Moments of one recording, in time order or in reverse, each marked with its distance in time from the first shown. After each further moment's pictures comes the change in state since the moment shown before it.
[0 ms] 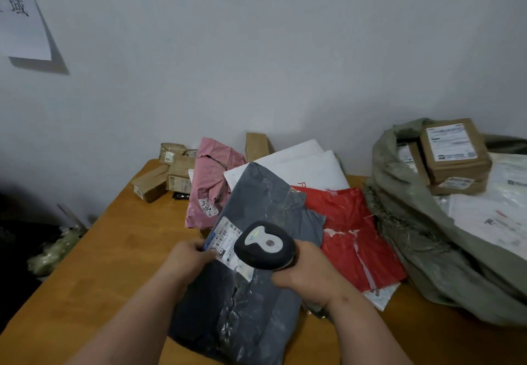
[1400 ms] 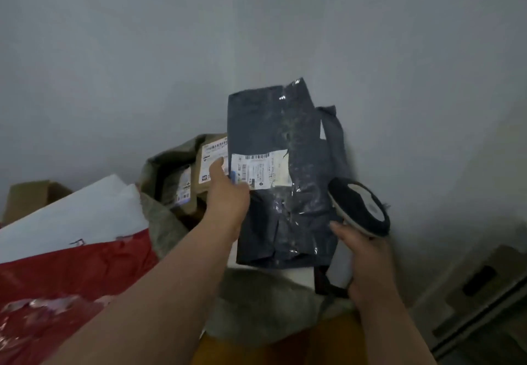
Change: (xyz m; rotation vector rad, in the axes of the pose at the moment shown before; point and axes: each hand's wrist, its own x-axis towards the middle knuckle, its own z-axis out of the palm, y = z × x) left_hand -0.068 0.322 0.464 -0.327 -0.163 0.531; right_hand -0.173 0.165 -0.411 0.700 1.083 0.027
